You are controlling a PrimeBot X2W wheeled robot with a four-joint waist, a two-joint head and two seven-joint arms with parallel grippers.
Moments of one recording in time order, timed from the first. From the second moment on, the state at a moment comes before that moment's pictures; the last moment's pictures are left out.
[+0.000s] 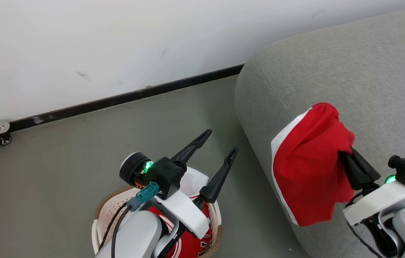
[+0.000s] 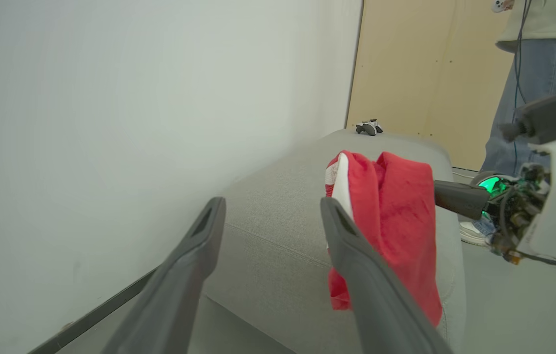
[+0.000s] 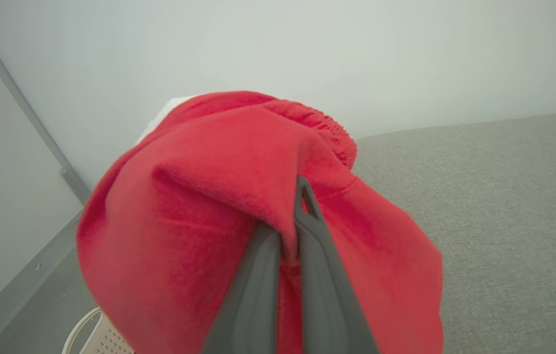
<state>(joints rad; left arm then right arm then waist) -0.43 0.09 -0.60 0.31 -0.31 -0.11 -0.22 -0.30 -0.45 0.42 0.43 0.65 0.12 -0.25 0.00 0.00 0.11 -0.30</state>
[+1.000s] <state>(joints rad) -0.43 0.14 -0.58 0.26 -0.28 -0.10 -0.24 -0.46 -0.51 0.29 0.46 0.61 0.12 -0.24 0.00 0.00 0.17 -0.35</state>
